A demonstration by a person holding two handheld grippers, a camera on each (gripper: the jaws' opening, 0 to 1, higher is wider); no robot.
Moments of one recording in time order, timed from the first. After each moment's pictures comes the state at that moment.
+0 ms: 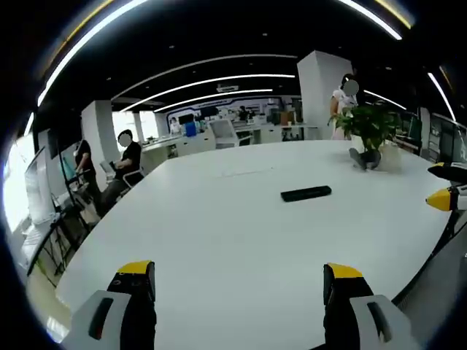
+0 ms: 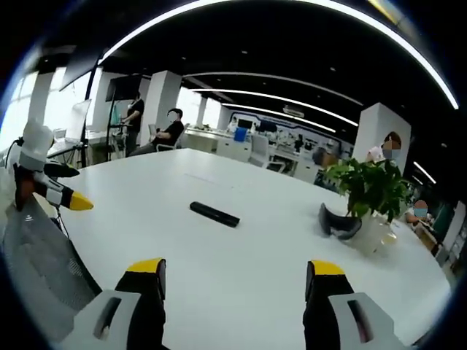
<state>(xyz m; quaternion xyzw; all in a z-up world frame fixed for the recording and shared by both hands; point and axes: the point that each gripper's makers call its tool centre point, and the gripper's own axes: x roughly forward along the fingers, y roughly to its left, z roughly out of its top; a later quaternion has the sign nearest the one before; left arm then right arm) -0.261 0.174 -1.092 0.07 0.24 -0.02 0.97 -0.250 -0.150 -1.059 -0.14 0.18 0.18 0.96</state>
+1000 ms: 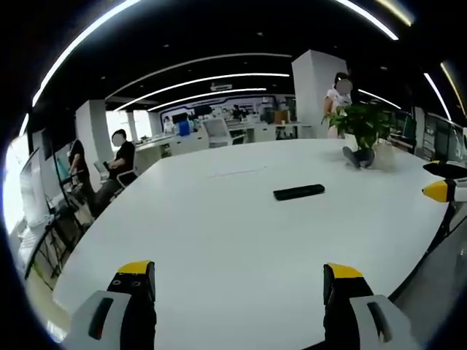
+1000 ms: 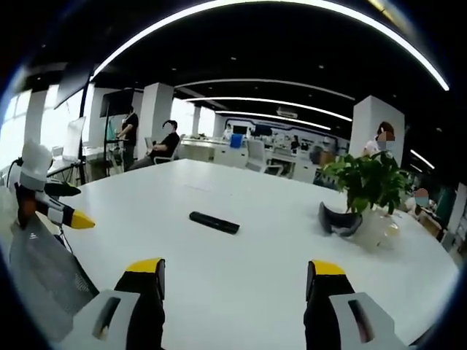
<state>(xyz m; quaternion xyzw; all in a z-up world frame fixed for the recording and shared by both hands) -0.260 0.167 -1.093 0.07 0.24 -0.04 0.97 -0.249 -0.153 -1.052 -0.10 0.16 0.18 0.96</state>
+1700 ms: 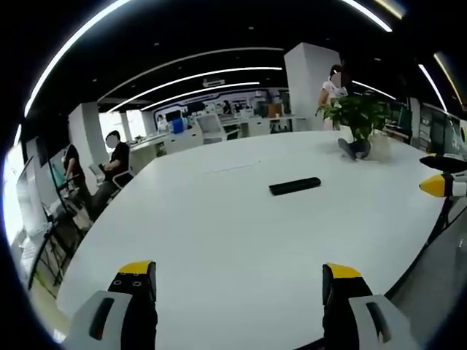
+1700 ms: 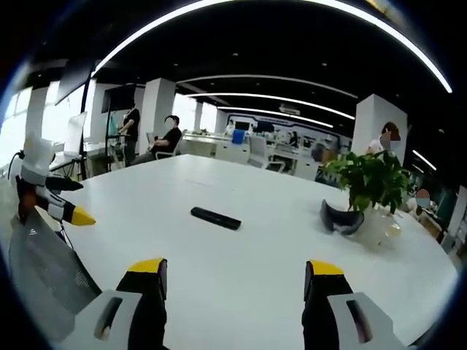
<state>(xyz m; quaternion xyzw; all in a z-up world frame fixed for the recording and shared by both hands) -0.258 0.162 -1.095 0.09 0.26 -0.06 0.96 -0.249 -0.152 -1.057 -0.11 0.17 0.19 0.96</state>
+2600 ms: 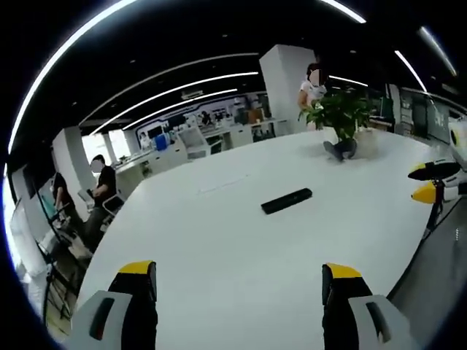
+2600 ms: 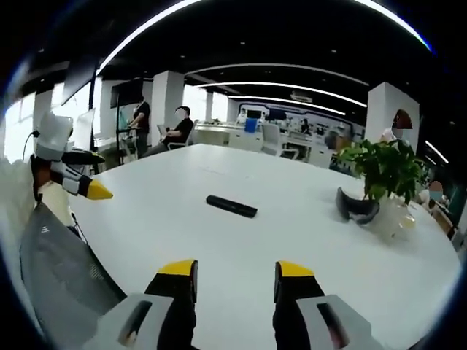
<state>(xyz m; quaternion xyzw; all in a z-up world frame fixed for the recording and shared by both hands) -0.226 0.152 -1.056 0.14 0.24 -0.12 0.95 -0.258 -0.139 -1.072 -0.10 0.22 0.23 0.94</state>
